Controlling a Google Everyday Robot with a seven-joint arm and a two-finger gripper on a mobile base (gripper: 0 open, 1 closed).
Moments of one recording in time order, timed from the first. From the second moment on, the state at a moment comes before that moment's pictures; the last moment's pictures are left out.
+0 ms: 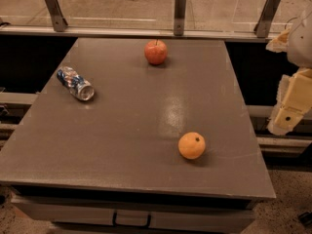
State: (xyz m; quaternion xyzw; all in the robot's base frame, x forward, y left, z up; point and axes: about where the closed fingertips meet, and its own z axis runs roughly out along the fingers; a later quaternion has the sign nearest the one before) arm 0.438 -0.217 0.977 -0.60 0.78 -0.03 0.16
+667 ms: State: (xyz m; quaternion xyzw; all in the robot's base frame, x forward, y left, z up) arm 0.472 -0.205 0.971 -0.62 0.77 -0.03 0.18
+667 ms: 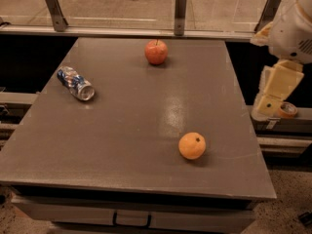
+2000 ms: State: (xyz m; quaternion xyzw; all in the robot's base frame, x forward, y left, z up) arm 0.661 -0.118 0.945 -0.59 0.75 0.04 0.30
